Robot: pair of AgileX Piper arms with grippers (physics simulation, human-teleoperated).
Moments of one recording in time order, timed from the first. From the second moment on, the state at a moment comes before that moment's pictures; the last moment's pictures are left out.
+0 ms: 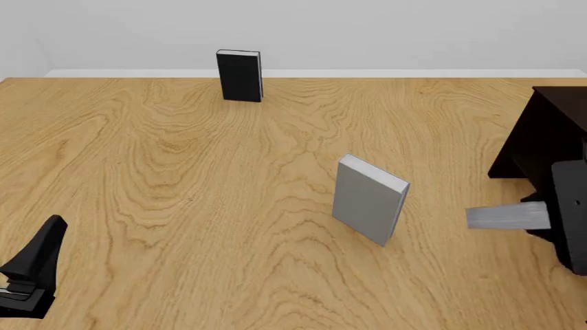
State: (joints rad) left arm -0.09 0.00 0.00 0.00 0.10; right arm 0.06 0.80 -0.69 0.90 -1.58
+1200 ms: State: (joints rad) left arm -0.08 0.00 0.00 0.00 0.10; right arm -0.01 1.07 -0.39 -0.21 -1.70
